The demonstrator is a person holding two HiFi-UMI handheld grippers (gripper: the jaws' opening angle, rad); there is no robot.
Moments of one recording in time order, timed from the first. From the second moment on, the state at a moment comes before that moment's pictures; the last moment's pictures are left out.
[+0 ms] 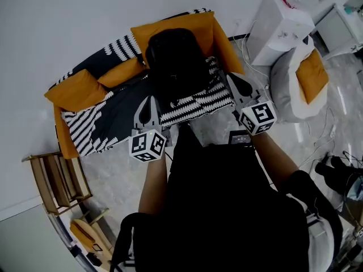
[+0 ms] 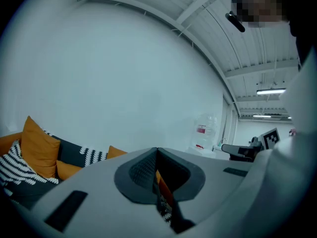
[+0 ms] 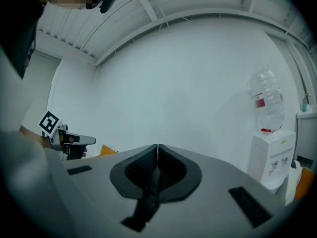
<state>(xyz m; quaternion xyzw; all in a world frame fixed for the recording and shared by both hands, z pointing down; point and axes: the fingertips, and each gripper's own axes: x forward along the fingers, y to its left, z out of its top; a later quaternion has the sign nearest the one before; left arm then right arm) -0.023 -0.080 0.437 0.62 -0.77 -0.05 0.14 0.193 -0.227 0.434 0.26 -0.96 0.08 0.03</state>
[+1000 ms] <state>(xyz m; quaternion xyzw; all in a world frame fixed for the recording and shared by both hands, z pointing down) 0.086 0.033 0.443 0.67 -0.73 0.03 0.14 0.266 -0.099 0.438 0.24 -0.97 0.10 0.00</state>
